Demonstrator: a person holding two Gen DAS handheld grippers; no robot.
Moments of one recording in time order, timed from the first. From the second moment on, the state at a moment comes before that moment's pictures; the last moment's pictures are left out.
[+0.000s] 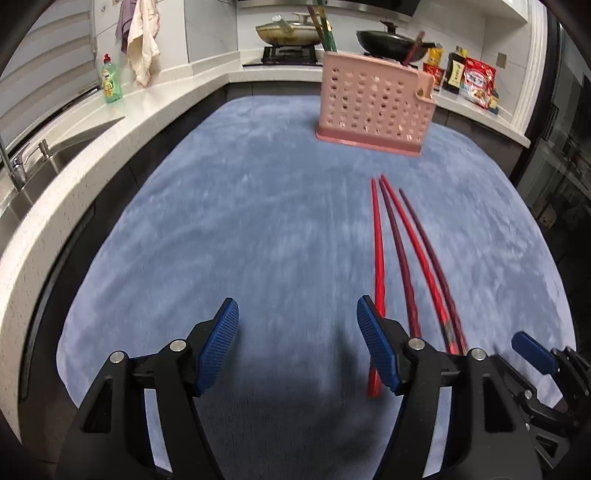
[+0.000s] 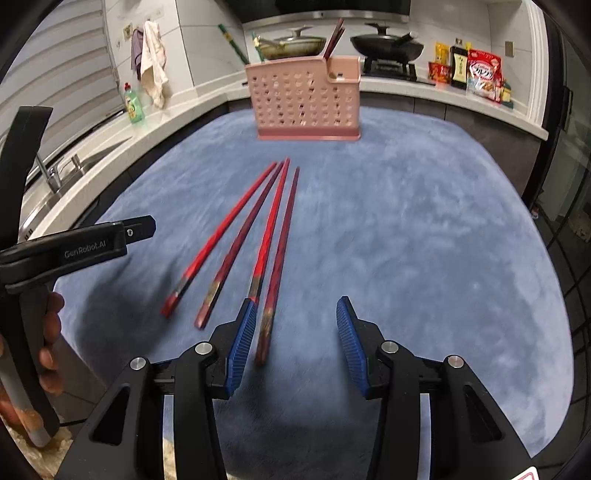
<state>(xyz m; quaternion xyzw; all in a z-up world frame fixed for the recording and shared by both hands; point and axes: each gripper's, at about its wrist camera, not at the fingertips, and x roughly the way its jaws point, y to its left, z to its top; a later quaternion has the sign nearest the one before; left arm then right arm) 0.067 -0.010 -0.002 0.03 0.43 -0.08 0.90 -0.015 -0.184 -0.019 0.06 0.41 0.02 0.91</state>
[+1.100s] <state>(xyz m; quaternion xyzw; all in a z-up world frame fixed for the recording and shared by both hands) 0.049 -0.027 -0.029 0.02 0.45 -0.13 0.88 -0.001 -0.205 -0.043 0.10 0.42 -0.02 0.90</state>
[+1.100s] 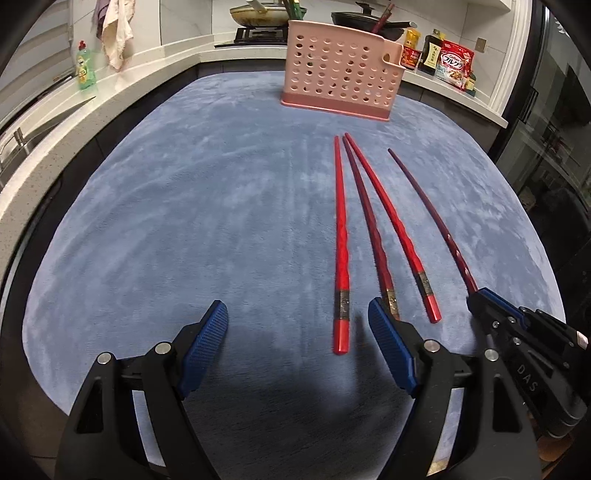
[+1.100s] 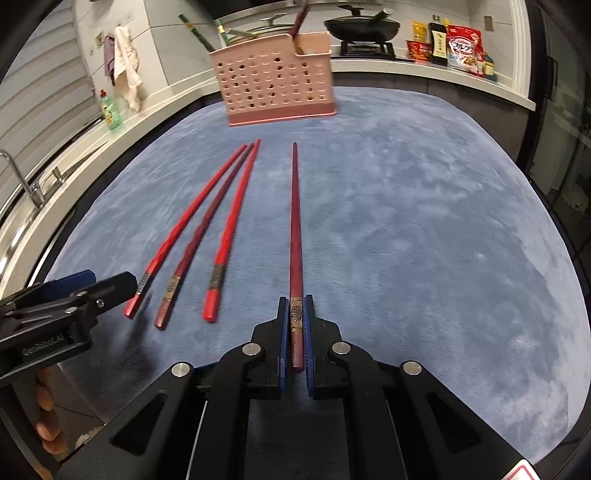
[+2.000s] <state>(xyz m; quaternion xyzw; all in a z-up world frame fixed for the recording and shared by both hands) 0.049 -0.019 -0.024 0.00 0.46 -0.16 0.87 -0.008 -0.208 -0.034 0.10 0.41 -0.02 0.91</state>
